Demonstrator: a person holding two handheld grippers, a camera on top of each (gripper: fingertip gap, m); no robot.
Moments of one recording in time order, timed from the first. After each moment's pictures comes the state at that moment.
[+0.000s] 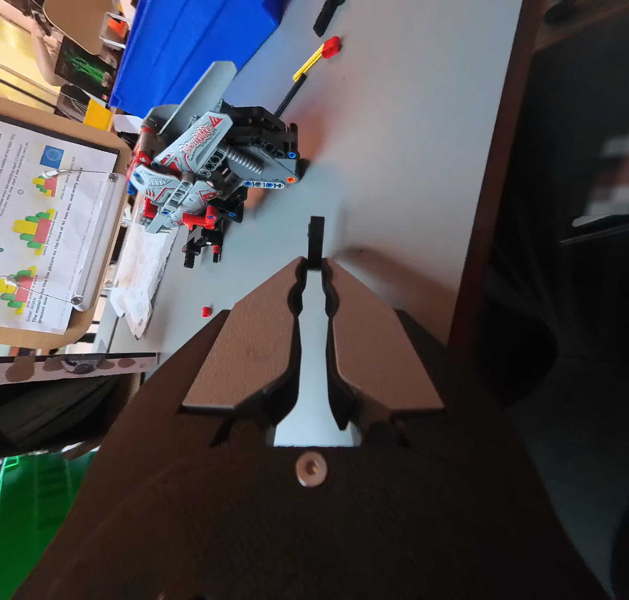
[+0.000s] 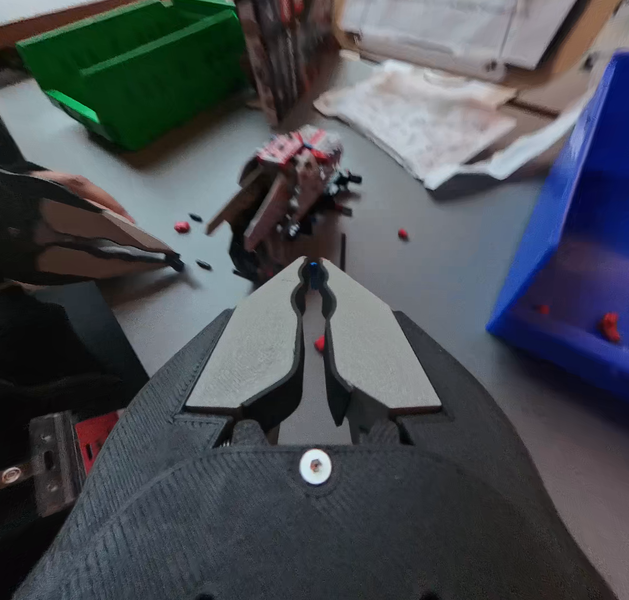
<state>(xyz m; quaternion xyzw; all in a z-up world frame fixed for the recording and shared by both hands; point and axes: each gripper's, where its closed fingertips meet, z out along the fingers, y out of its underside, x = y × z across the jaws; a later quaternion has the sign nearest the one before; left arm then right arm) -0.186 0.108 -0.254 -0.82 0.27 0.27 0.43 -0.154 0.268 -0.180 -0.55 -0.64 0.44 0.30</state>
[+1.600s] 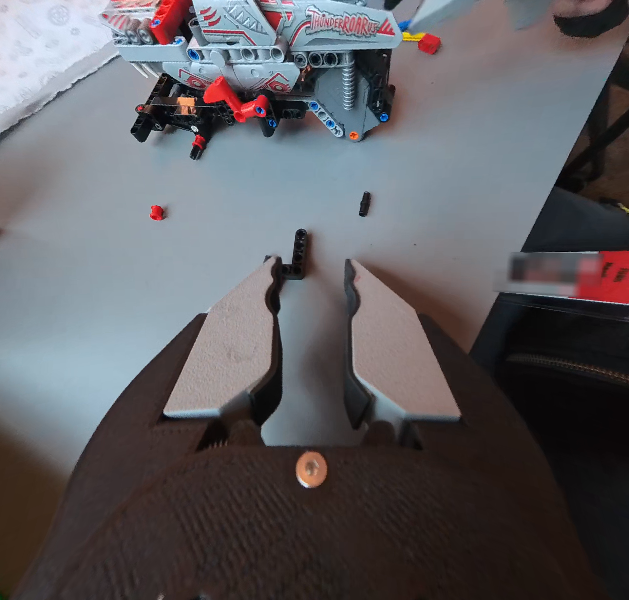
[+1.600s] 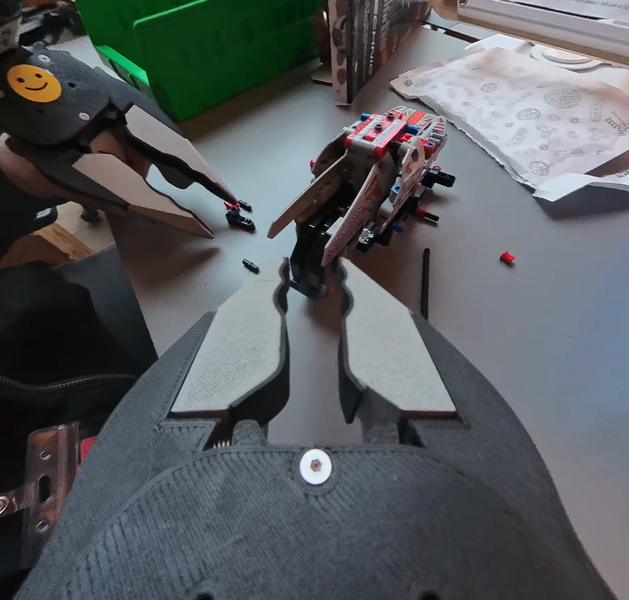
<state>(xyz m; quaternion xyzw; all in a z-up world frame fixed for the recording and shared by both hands) -0.224 0.093 -0.255 -0.91 0.03 0.04 0.42 -0.181 0.199 -0.206 -0.50 -0.69 0.45 0.27</state>
